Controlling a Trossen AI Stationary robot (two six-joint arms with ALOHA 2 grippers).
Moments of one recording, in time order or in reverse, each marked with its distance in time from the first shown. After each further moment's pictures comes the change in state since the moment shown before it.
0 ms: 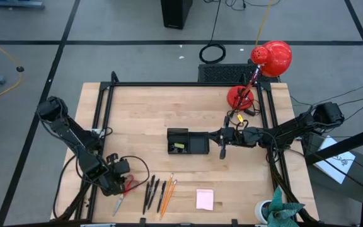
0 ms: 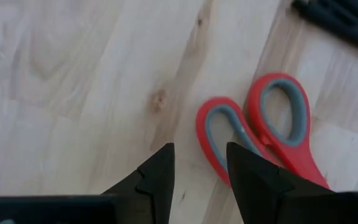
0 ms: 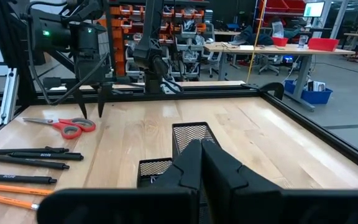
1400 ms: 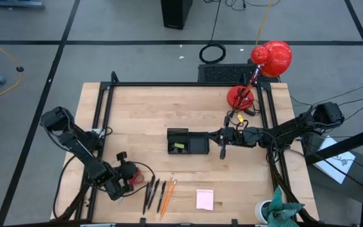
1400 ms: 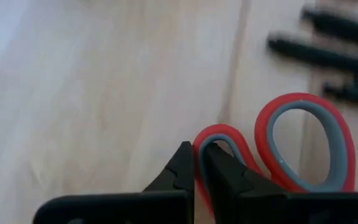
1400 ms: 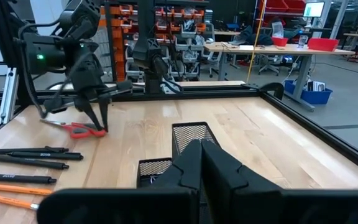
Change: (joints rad) left arm 0.026 0.204 -0.007 0.184 -0.367 0.214; right arm 0.000 0.000 0.000 0.000 0.000 -0.005
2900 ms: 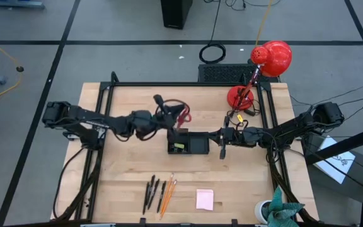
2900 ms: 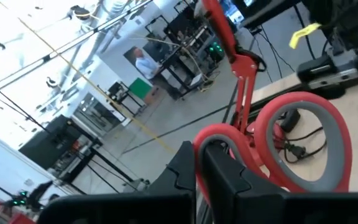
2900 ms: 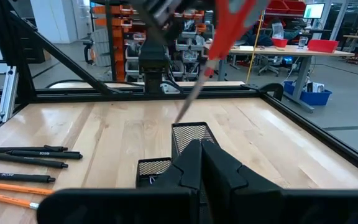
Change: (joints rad) left arm 0.864 -0.070 0.296 1.022 0.044 1.768; right arm 0.000 0.000 0.000 -0.001 0.000 -0.009
